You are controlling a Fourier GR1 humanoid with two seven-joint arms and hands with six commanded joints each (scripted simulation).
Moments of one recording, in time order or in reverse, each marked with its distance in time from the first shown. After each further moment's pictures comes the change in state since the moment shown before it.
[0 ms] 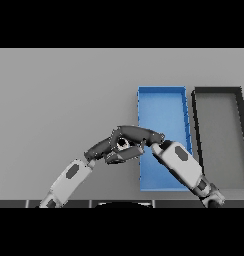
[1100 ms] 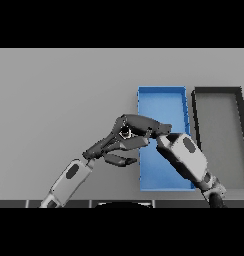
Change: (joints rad) left arm 0.015 -0.007 0.017 0.020 -0.008 0.023 0.090; right arm -0.106 -0.030 -0.094 -0.039 -0.280 -0.087 0.226
